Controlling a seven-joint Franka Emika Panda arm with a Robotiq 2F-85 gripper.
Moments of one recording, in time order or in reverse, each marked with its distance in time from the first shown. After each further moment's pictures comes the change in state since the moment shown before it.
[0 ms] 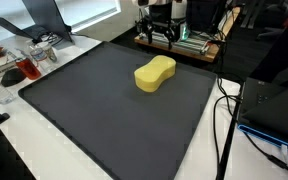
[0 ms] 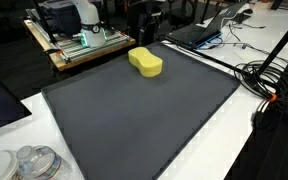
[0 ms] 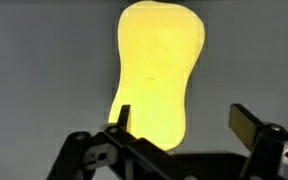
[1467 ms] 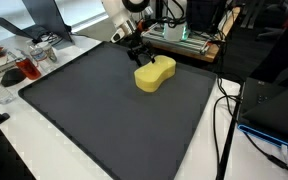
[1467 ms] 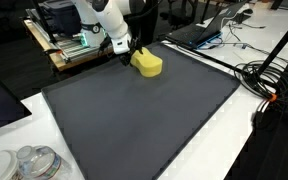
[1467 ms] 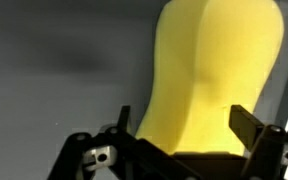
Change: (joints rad) arm -0.217 0.270 -0.137 -0.102 0.834 0.199 -1.154
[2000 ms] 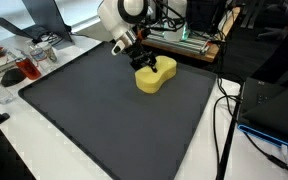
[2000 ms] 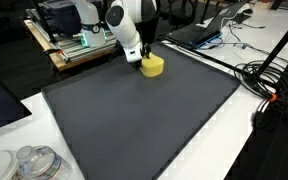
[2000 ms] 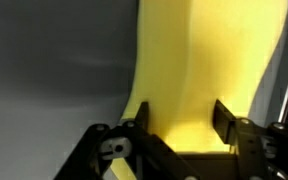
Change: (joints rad) arm -0.007 0.149 0.055 0.155 0.007 -0.076 0.013
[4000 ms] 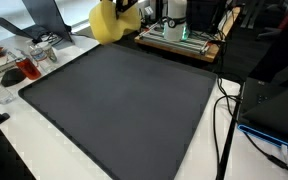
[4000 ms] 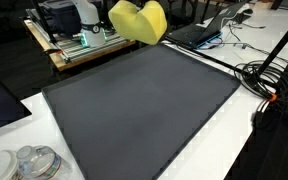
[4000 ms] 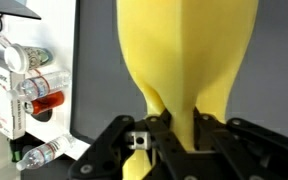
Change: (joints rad) arm 0.175 -0.423 0.027 0.249 -1.328 -0.411 1.061
